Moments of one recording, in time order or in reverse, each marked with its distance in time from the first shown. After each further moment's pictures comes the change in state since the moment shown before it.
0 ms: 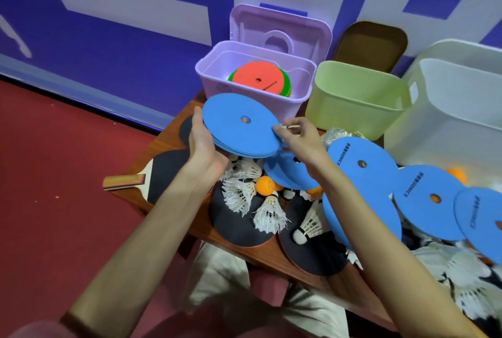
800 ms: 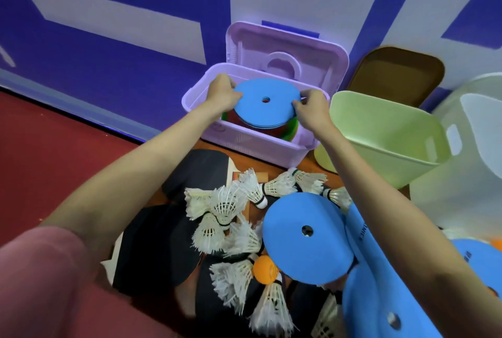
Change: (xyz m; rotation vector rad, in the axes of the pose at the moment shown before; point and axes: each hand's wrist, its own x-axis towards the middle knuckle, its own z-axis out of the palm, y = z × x) left_hand 0.238 0.057 0.104 1.392 -0.074 0.477; right_hand 0.245 -0.015 -0.015 -0.541 0.212 -0.173
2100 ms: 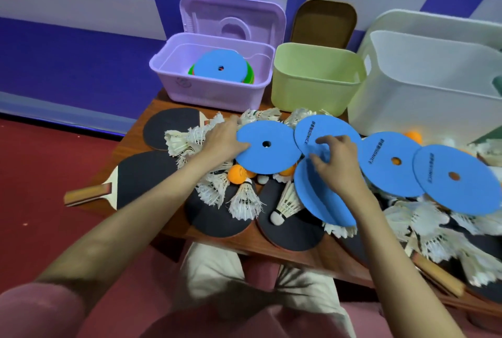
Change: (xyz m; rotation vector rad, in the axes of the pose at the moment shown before) left_hand -0.243 -0.008 0.052 0.322 -0.275 0.244; right_hand -0.302 0.083 -0.097 -0.255 0.049 0.135
